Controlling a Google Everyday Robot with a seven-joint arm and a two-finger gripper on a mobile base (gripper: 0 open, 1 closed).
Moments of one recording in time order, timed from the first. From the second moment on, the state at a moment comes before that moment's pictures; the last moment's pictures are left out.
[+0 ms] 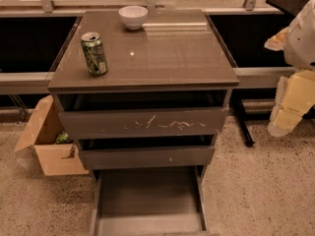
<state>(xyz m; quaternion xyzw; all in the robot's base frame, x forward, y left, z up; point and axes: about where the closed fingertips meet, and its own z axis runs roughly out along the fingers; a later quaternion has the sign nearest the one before) 0.438 -0.217 0.976 -0.60 0.78 -0.03 0.16</state>
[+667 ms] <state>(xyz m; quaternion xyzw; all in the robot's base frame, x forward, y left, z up) 0.487 -0.212 0.981 -0.62 0.76 -0.04 0.21</state>
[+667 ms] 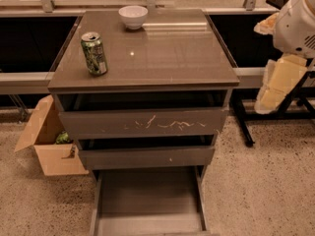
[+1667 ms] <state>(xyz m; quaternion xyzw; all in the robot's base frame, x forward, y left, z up) 0.600 -0.187 0.984 -0.64 0.71 -0.03 0.31</state>
